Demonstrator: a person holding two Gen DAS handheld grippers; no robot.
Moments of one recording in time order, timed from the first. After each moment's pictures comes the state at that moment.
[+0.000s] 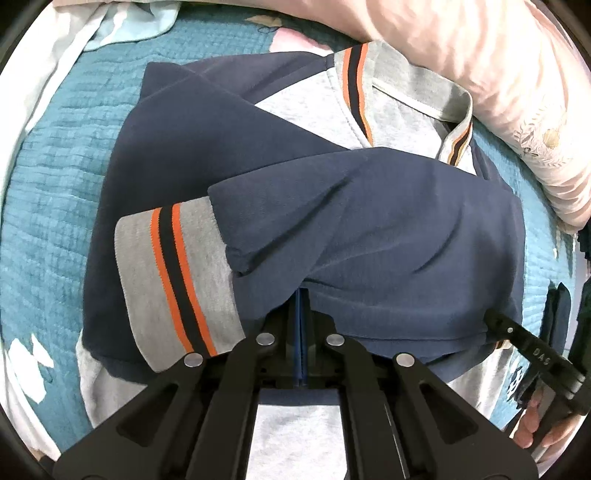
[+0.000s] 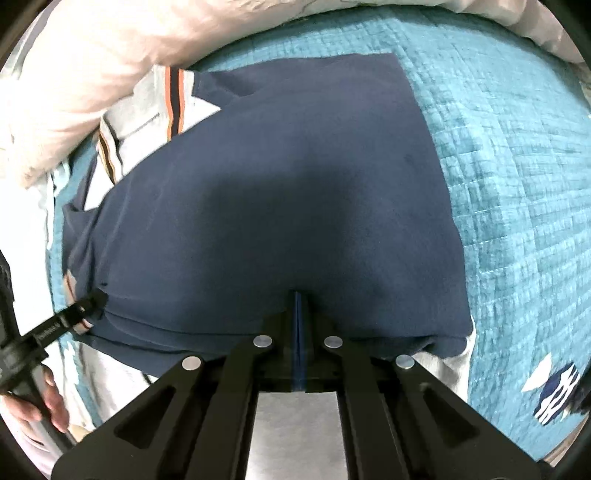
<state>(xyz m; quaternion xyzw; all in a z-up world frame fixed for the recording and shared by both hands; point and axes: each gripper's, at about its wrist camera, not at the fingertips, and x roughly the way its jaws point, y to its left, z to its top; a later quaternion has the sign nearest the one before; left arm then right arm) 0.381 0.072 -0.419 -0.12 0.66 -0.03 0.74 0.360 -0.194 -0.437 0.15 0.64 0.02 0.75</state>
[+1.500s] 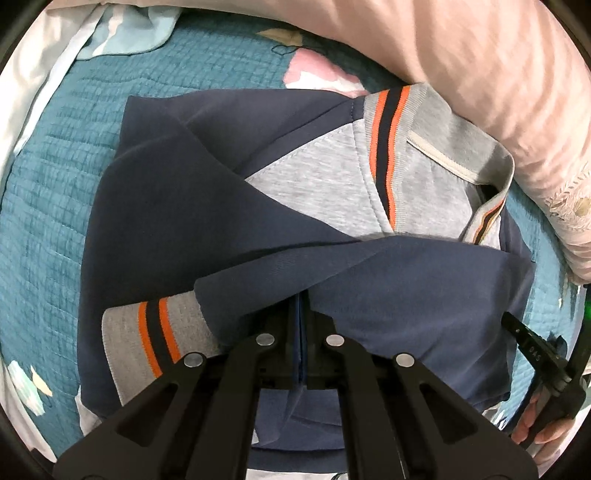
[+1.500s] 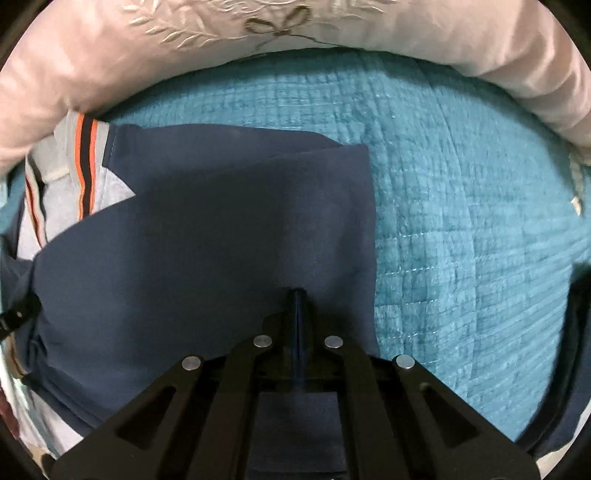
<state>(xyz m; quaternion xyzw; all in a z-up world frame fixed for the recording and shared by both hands) 0.429 0.099 -0.422 -0.15 0.66 0.01 0.74 0.458 -0.204 -0.458 0.03 0.64 -0.05 0.77</state>
